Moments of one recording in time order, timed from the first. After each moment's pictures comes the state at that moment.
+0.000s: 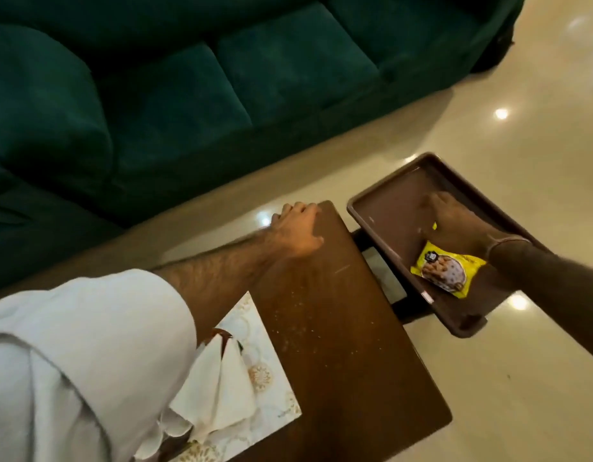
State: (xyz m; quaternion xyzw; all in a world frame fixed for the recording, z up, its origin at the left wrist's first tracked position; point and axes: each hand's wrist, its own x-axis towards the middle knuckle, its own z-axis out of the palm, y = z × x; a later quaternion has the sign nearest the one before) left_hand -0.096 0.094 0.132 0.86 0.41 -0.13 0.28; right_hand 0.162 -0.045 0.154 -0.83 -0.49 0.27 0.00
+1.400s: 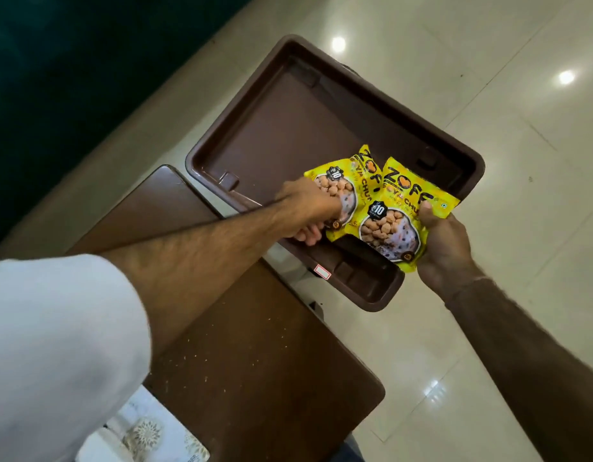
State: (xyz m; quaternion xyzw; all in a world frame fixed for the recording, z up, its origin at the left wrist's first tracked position) left_hand 0.171 -0.017 -0.001 0.71 0.48 -0.29 0.43; right_hand 0.249 -0.207 -0.001 -0.67 0.22 0.35 0.62
